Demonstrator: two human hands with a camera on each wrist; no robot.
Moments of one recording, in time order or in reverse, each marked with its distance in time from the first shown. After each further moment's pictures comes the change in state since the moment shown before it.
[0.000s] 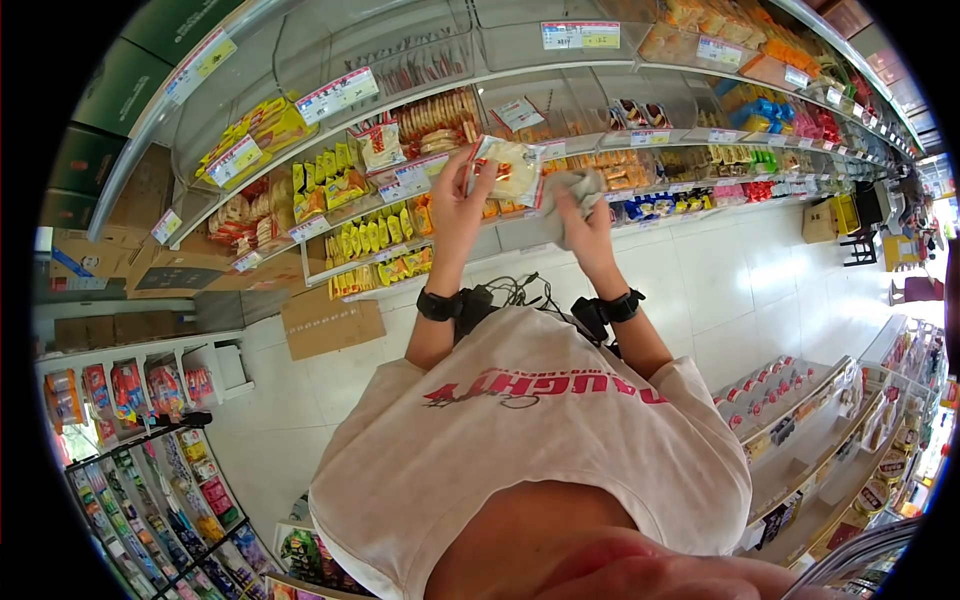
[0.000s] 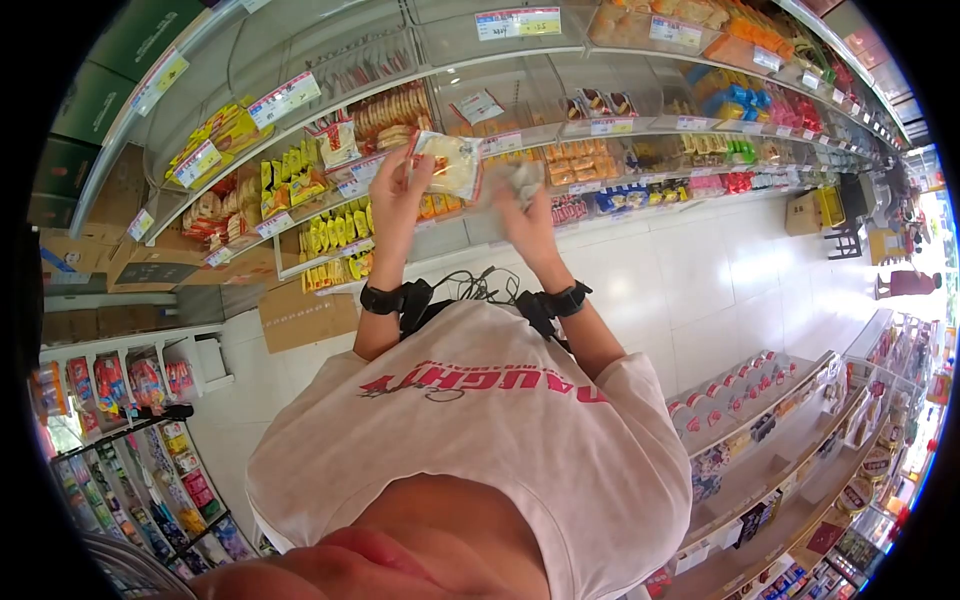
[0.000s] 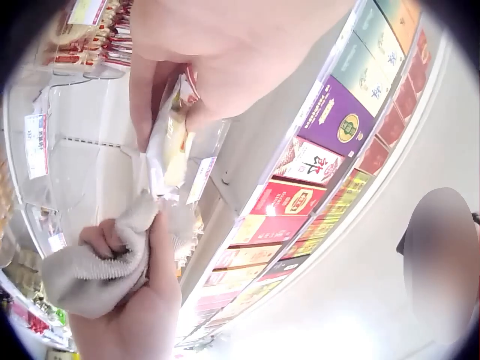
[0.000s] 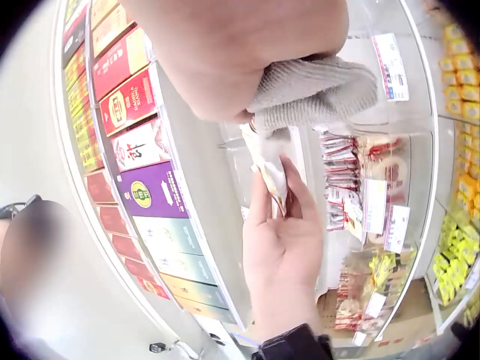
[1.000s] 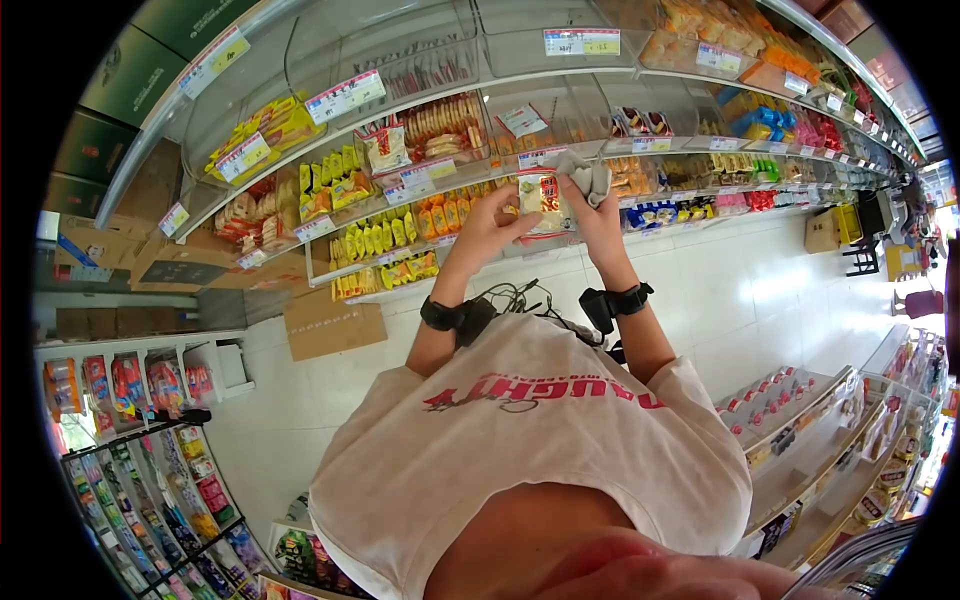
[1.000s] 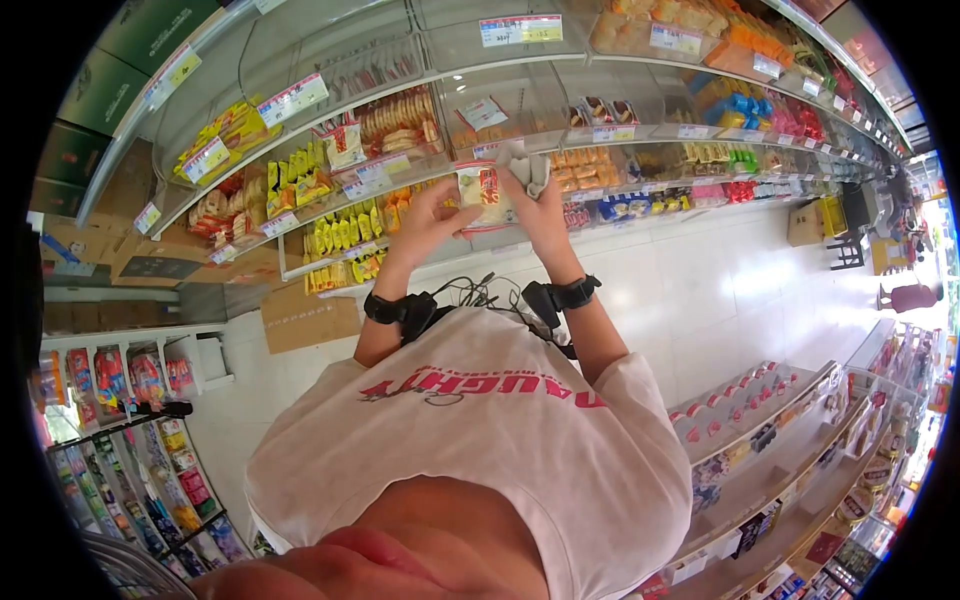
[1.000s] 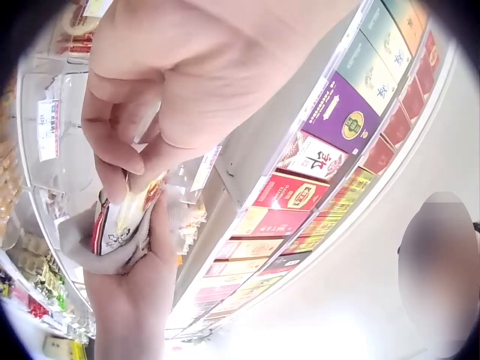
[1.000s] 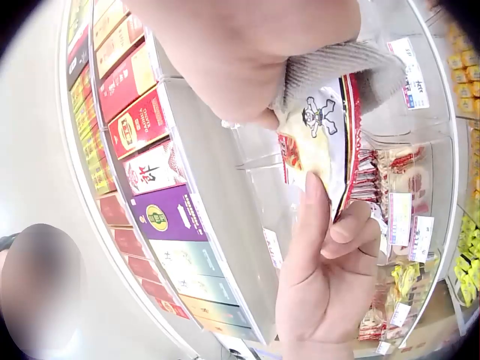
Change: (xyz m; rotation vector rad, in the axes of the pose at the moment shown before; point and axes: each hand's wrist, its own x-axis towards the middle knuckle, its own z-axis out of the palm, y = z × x) left_hand -0.023 0.006 0.008 0.019 -0.427 -0.348; right_hand 0.021 -0.023 -0.001 0.072 0.028 0.037
